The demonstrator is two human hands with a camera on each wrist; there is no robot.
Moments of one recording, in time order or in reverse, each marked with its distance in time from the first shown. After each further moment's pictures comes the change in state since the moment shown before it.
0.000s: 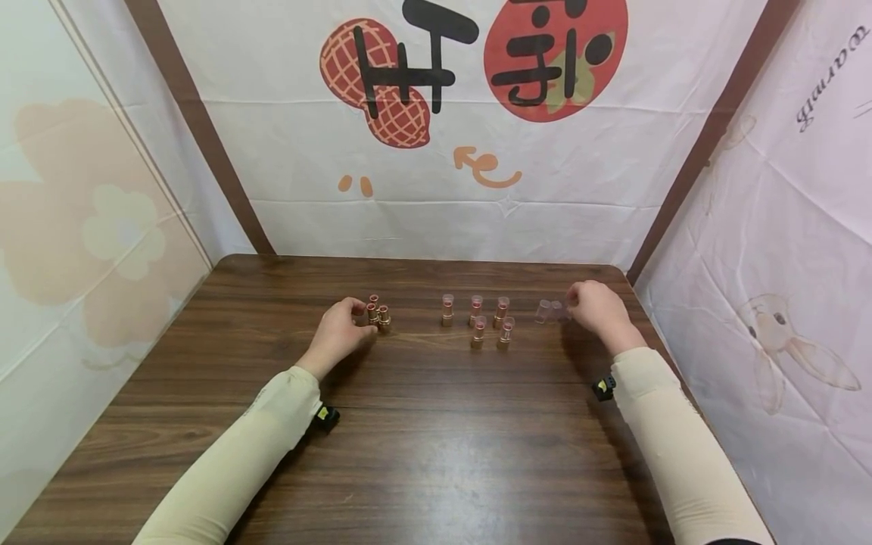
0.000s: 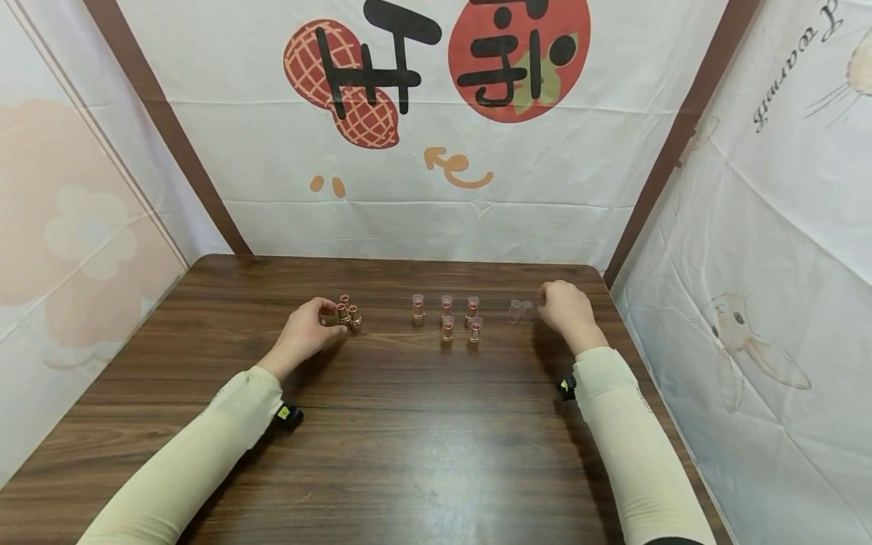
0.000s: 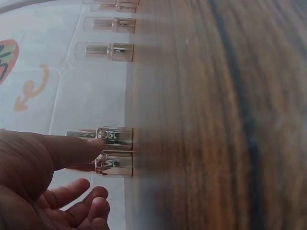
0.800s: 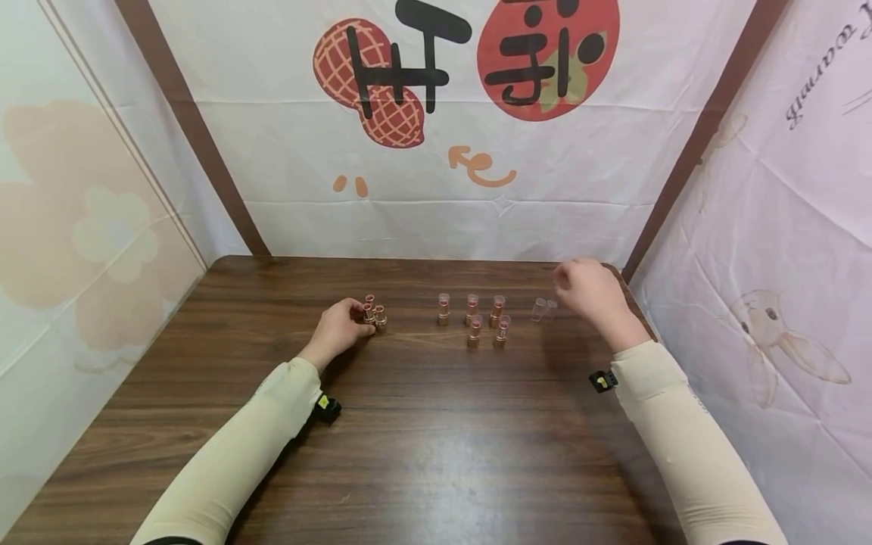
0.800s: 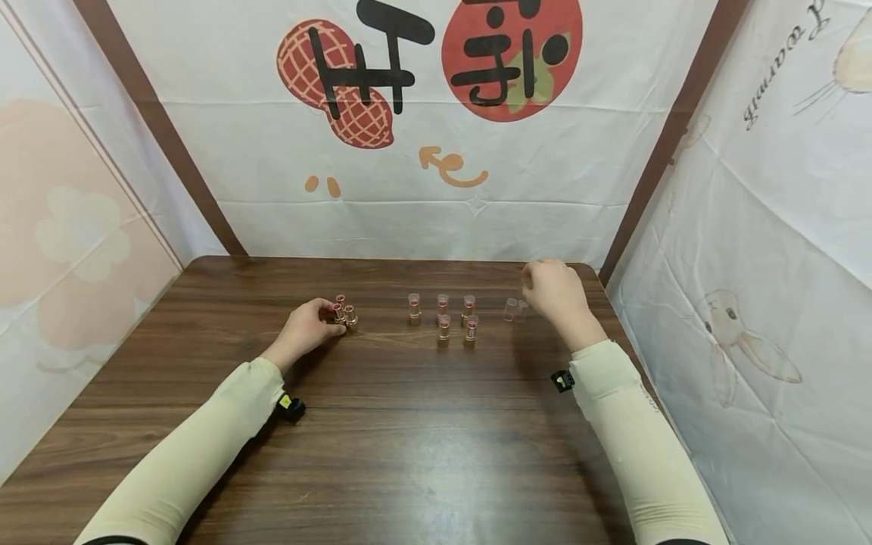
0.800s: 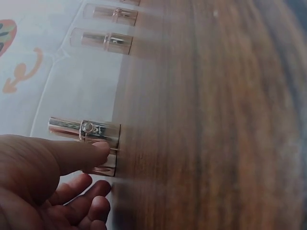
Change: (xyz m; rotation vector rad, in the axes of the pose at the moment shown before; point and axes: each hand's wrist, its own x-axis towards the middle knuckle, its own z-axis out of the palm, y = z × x) left_hand 0.020 -0.012 0.007 -0.013 -0.072 -0.046; right_hand -0.021 -0.048 -0.048 -0.101 0.199 -0.142
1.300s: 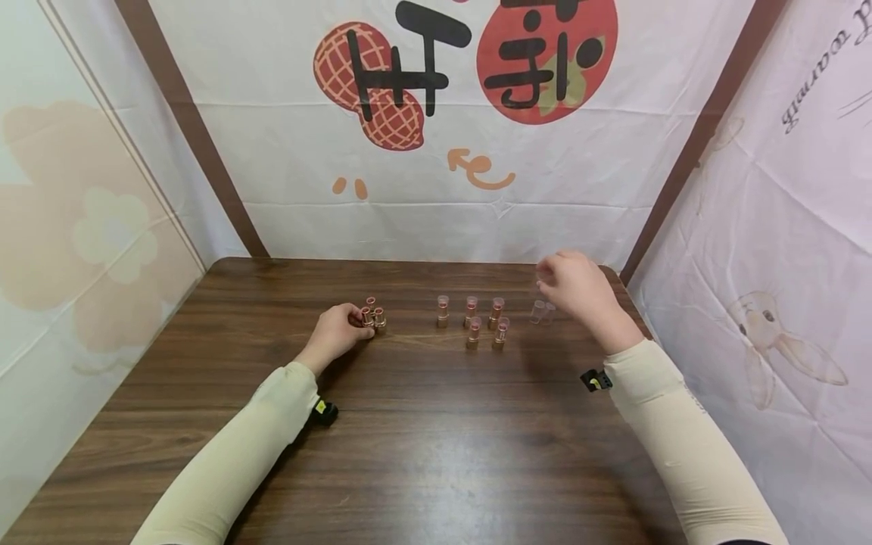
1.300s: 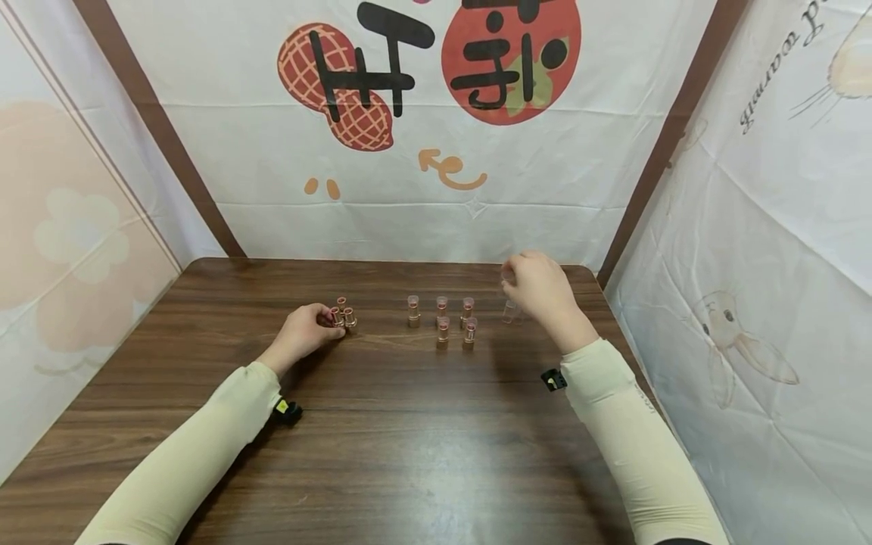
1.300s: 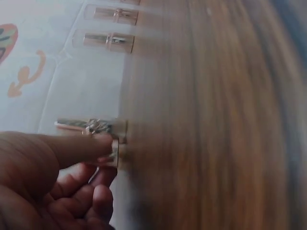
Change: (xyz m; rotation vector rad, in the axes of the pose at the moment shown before) left_hand -0.005 0.001 -0.004 0.032 0.011 0.010; right_hand 0.000 -0.035 -0.024 0.054 0.029 -0.080
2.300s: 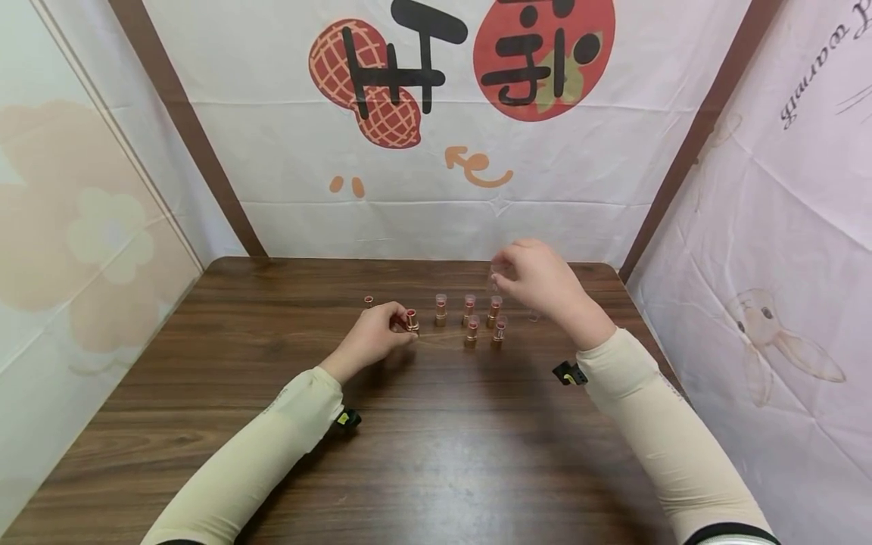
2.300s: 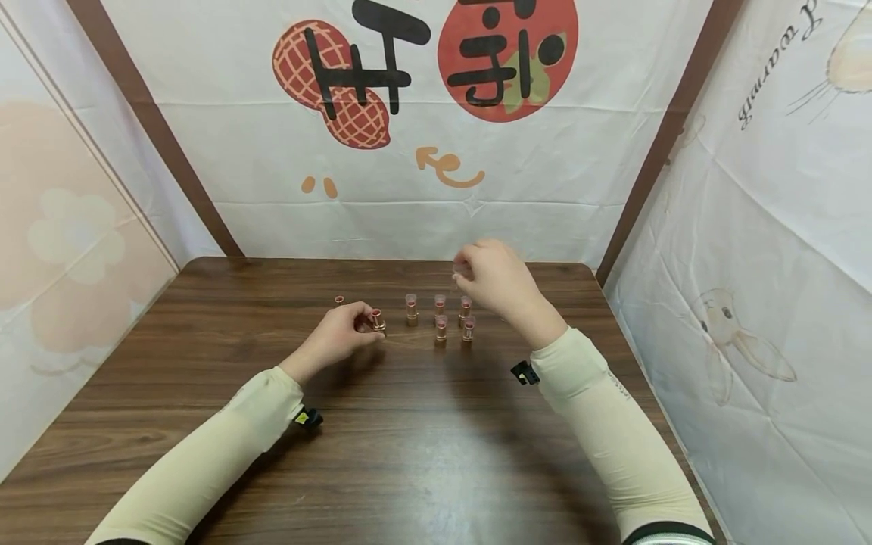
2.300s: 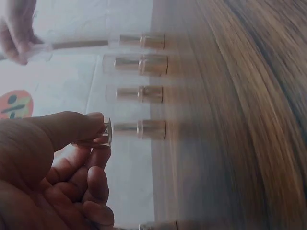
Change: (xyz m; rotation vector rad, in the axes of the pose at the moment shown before) left_hand -0.025 0.079 0.023 -0.117 -0.083 0.265; right_hand 0.011 -0.066 -0.017 0.090 0.002 -0.167
